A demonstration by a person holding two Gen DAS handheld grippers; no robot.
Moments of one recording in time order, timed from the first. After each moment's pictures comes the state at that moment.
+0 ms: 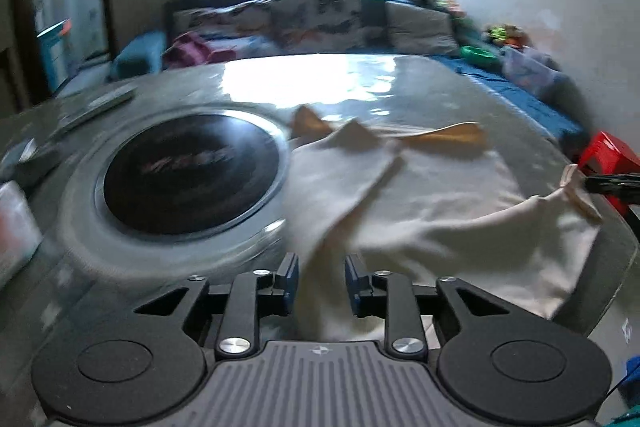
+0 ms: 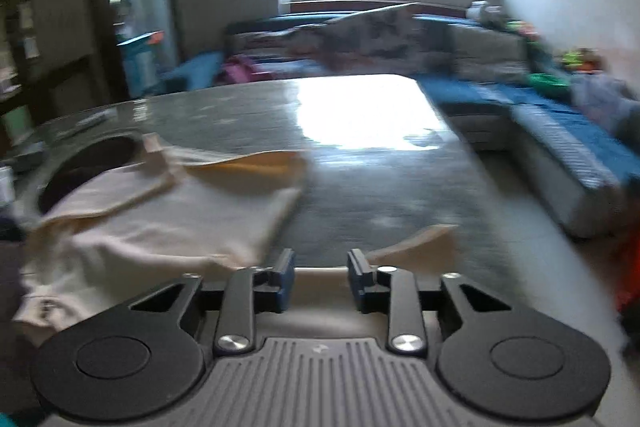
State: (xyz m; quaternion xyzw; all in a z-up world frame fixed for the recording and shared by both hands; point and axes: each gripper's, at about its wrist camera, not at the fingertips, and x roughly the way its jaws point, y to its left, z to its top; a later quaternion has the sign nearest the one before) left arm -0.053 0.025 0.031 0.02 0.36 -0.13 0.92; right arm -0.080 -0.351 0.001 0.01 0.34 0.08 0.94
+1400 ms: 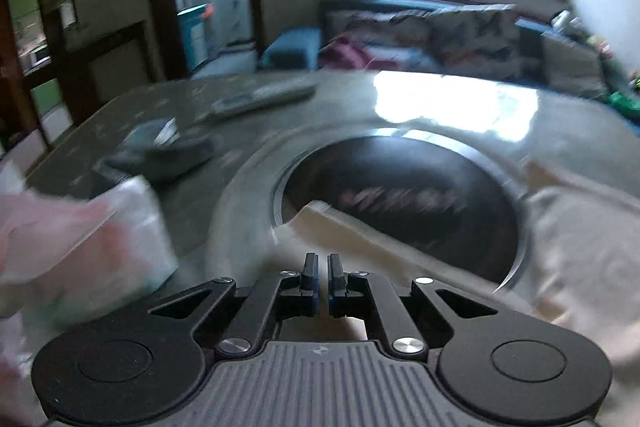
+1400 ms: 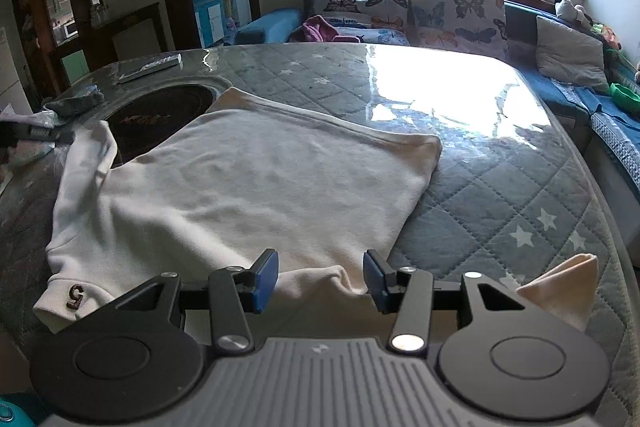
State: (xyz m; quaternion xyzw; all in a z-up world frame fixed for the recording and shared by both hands) left arm 0.010 0.132 0.004 0.00 0.36 0.12 0.92; right arm -0.041 -0.287 -0.025 -0.04 0.38 0.17 0.91
